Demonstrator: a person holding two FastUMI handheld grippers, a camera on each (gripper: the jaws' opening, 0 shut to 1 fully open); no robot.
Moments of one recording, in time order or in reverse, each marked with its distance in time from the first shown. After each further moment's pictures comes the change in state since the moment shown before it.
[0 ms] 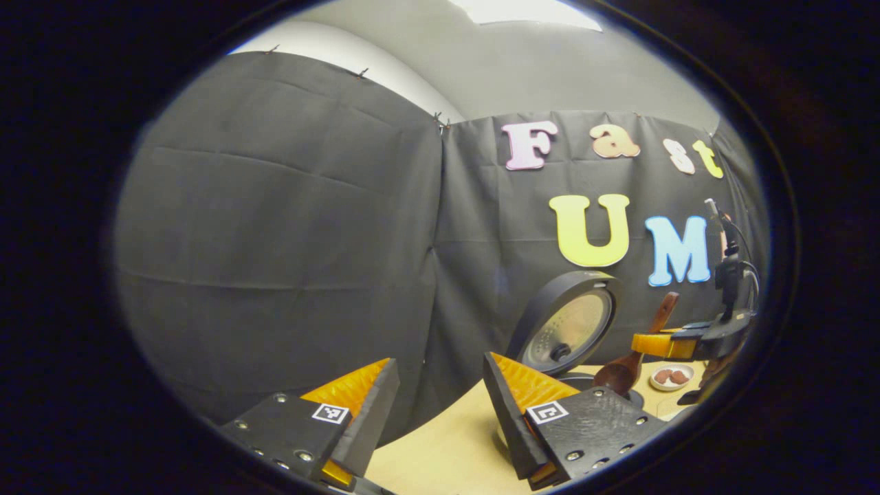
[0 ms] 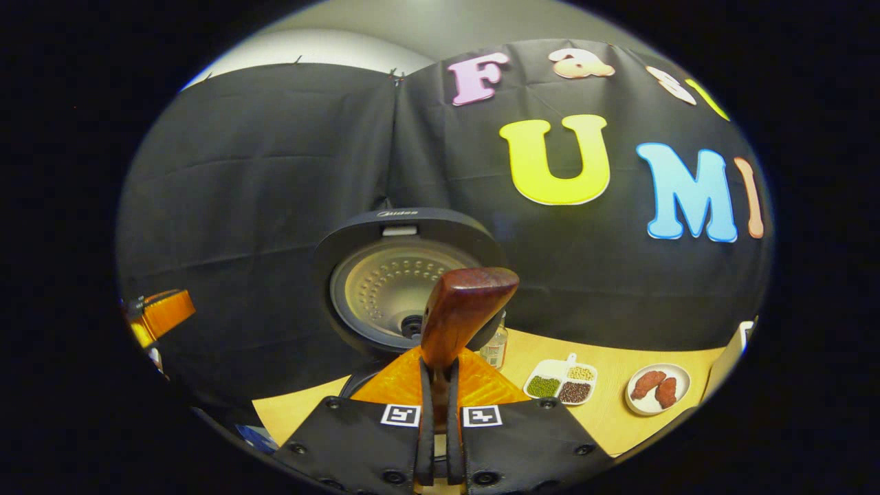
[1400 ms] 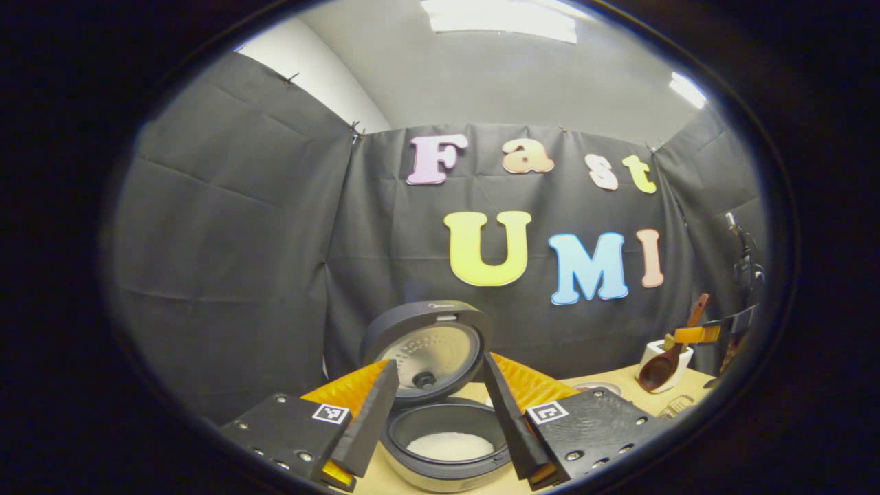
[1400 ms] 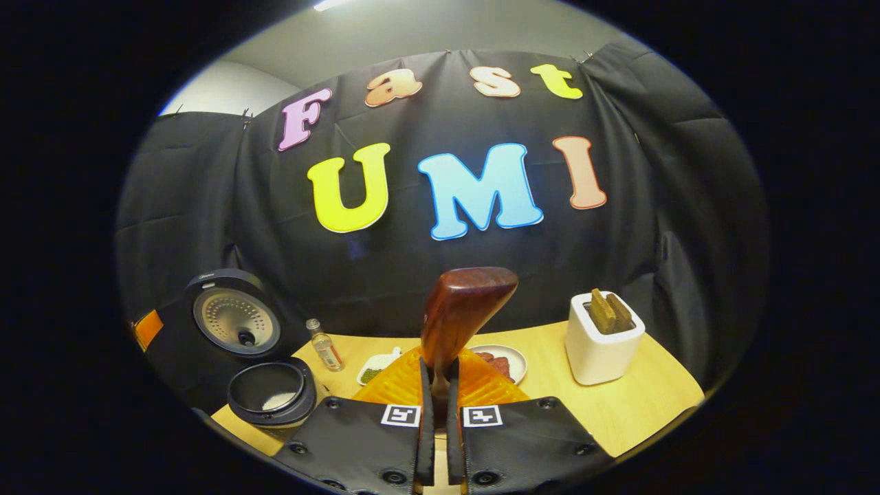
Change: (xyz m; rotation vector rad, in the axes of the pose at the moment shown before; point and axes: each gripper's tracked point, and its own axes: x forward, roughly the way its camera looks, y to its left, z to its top) left arm -0.008 -0.199 0.033 -0.020 -0.058 -0.353; right arm -0.209 -0.250 -0.007 0.186 -0.068 -0.558
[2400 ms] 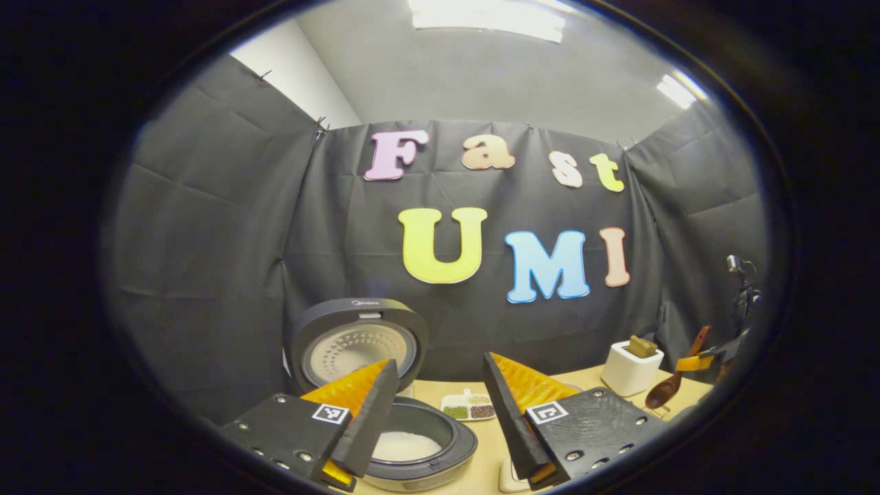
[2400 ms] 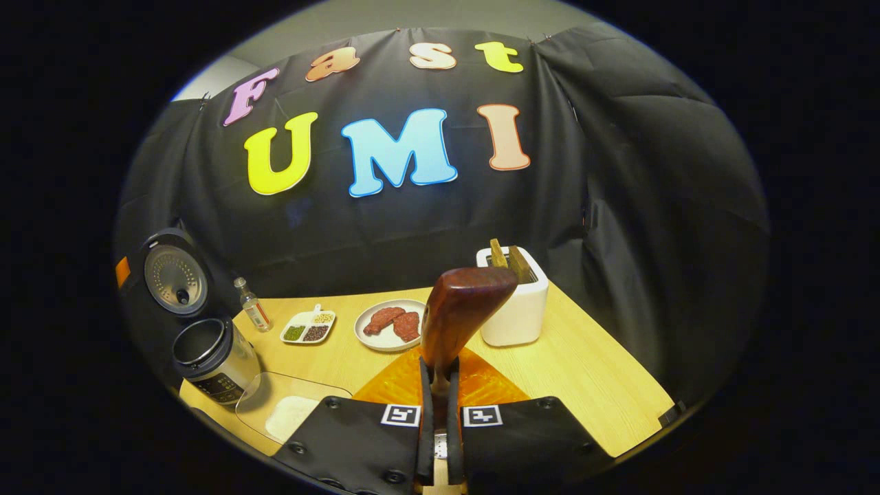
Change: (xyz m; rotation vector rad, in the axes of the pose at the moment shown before) left arm 0.004 -0.085 0.001 -0.001 0.014 -0.121; right arm -0.046 -0.132 -0.075 0.003 0.157 -0.217
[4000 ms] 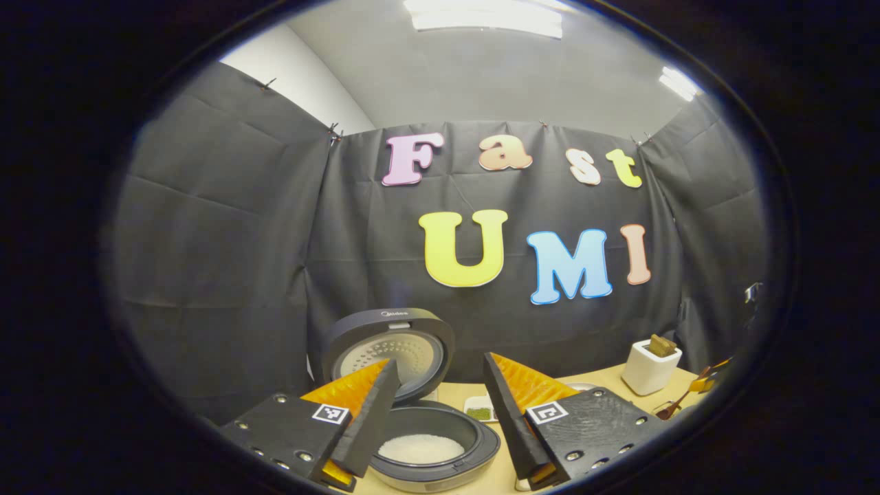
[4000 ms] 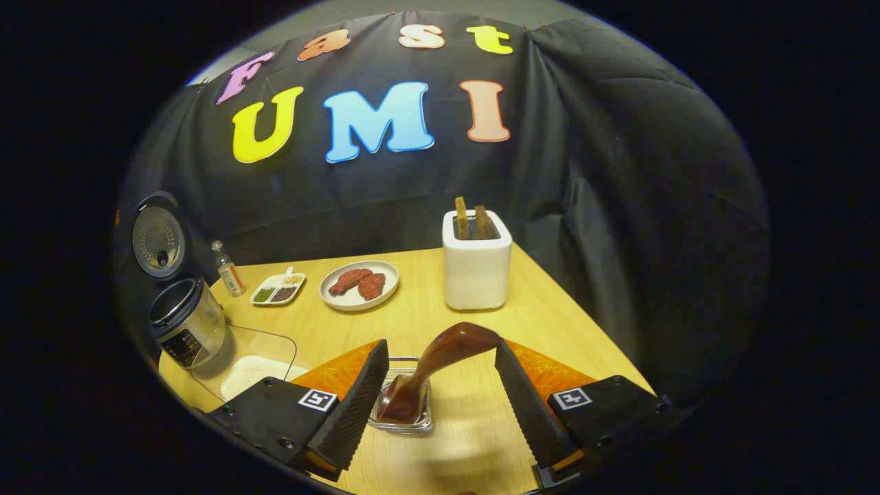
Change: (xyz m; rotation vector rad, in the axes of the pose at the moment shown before) left arm 0.008 0.031 0.016 0.030 -0.003 0.088; right arm -0.015 -0.070 -0.042 -0.045 0.058 -0.084
